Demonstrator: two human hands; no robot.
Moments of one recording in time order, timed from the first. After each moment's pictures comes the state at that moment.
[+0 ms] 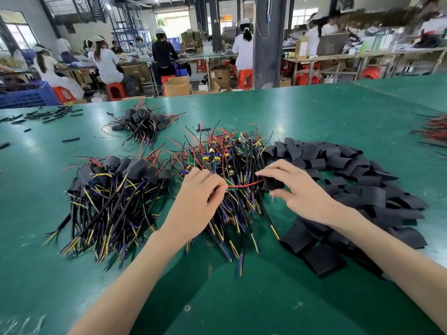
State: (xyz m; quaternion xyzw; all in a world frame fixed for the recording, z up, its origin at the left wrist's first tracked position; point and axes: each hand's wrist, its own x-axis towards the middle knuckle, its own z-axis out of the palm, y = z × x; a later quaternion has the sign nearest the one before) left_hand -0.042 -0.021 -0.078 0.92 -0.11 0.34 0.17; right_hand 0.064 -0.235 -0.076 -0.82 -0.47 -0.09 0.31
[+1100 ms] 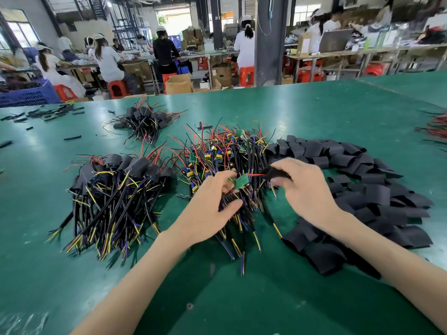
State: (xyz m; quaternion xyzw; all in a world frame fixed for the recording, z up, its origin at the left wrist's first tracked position) left_hand -0.042 -0.027 -0.090 0.93 -0.09 0.19 0.31; right_hand 0.048 -0.223 -0.072 -0.84 -0.36 -0.23 0.33
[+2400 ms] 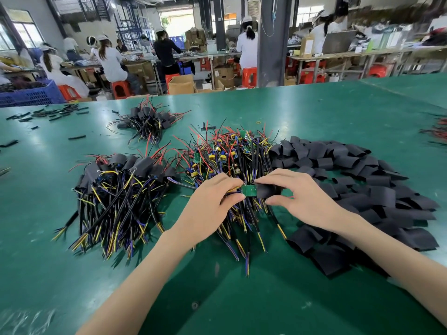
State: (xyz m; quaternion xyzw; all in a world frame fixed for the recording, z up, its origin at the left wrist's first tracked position) left_hand -0.046 -0.032 -0.074 0.93 -0.10 0.25 0.27; right_hand 0.043 -0.225 -0.072 -0.81 -0.46 -0.08 0.35
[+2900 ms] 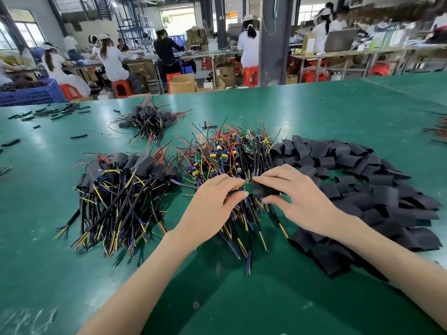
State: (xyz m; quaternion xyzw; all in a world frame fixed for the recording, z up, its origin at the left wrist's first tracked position) left_hand -0.047 -0.036 -0.074 0.92 -0.09 0.27 0.26; right_hand 0.038 -0.219 -0.077 -0.79 -0.52 -0.19 0.28
